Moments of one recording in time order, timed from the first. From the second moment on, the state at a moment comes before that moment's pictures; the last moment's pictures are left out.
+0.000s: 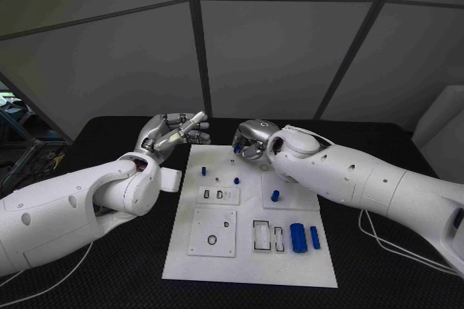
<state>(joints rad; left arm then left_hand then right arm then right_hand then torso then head) 1.14 -0.89 0.08 1.61 -0.12 -0.44 0.48 1.37 -0.02 -0.04 0.22 0.15 0.96 0.21 0.11 0.07 1.08 0.14 0.13 0.08 1.22 0.09 0.18 0.26 0.18 1.02 0.19 0.44 0.17 1.22 -0.35 0.06 1.01 -1.67 -0.25 -0.05 1.36 -0.08 0.47 -0.07 0.21 1.09 0.16 0.07 0.08 1.24 0.08 0.06 0.08 1.46 0.00 1.29 1.13 0.14 1.20 0.10 1.23 0.89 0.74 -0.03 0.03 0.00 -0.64</state>
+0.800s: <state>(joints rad) 1.14 -0.90 0.08 1.61 -0.12 -0.44 0.47 1.37 -0.02 -0.04 0.22 0.15 0.96 0.21 0.11 0.07 1.08 0.14 0.13 0.08 1.22 0.09 0.17 0.26 0.18 1.02 0.19 0.44 0.16 1.22 -0.43 0.06 1.11 -1.66 -0.25 -0.05 1.33 -0.11 0.45 -0.06 0.19 0.94 0.18 0.06 0.07 1.01 0.12 0.08 0.07 1.46 0.03 1.25 1.06 0.14 1.12 0.13 1.17 0.78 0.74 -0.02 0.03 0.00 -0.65</state>
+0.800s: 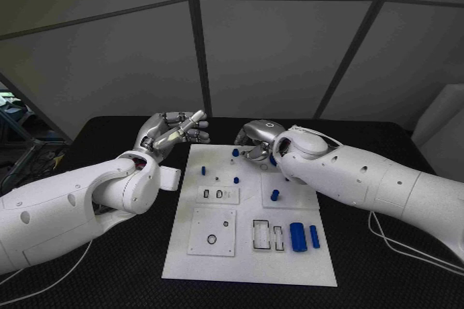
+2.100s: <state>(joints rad) 1.14 -0.90 0.08 1.59 -0.12 -0.42 0.47 1.37 -0.02 -0.04 0.22 0.15 0.96 0.21 0.11 0.07 1.08 0.14 0.13 0.08 1.22 0.09 0.17 0.26 0.18 1.02 0.19 0.44 0.16 1.22 -0.67 0.06 1.23 -1.44 -0.12 -0.22 1.34 -0.13 0.12 0.14 0.24 0.89 0.16 0.10 0.08 1.28 0.08 1.17 1.12 1.47 -0.01 1.50 1.31 0.12 1.29 0.11 1.34 1.08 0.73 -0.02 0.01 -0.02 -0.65</state>
